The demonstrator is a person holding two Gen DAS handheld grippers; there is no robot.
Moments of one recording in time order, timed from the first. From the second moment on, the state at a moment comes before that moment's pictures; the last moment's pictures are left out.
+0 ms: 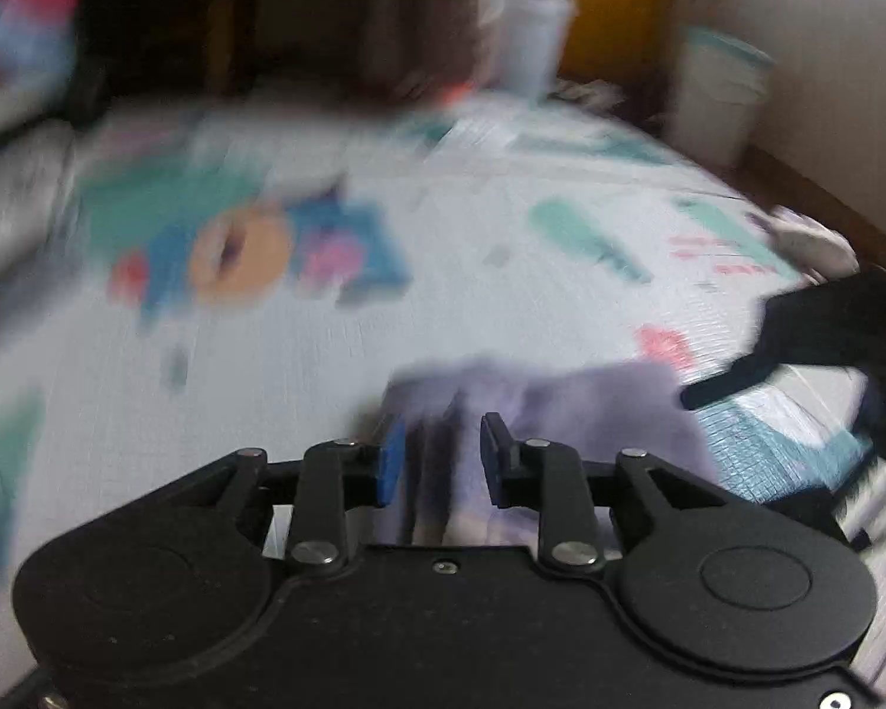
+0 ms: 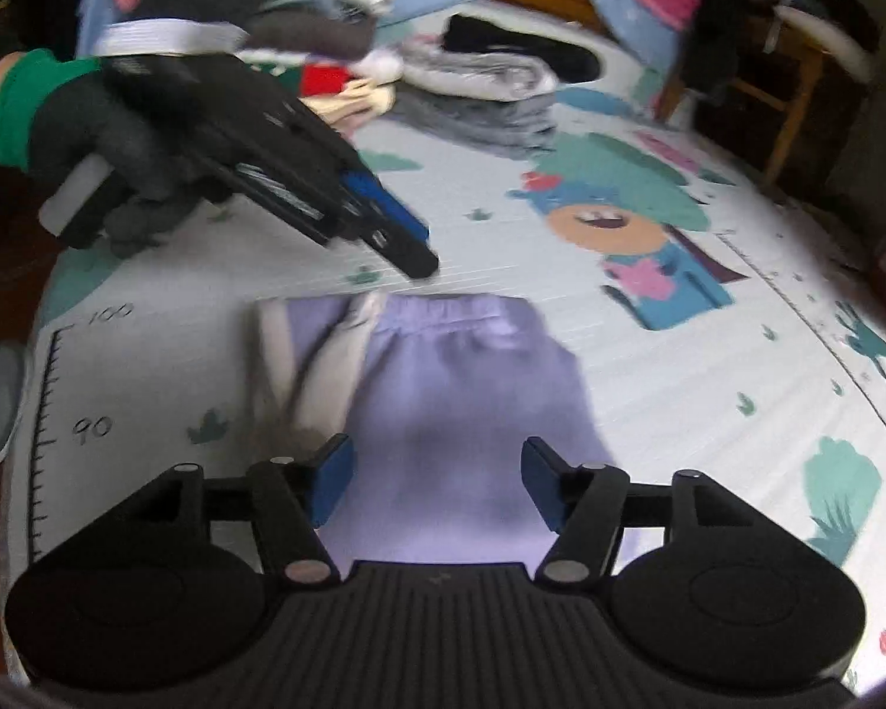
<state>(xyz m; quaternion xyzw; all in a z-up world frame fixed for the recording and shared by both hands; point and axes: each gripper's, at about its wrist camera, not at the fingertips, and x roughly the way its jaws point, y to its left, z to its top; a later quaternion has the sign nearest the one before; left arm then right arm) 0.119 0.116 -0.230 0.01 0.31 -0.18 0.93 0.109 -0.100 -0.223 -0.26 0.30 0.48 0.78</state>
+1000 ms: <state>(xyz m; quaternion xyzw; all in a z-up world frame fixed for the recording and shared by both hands) 0.159 0.181 -0.270 -0.15 0.41 -0.16 0.89 0.126 -0.152 -0.260 0.12 0.52 0.28 0.80</state>
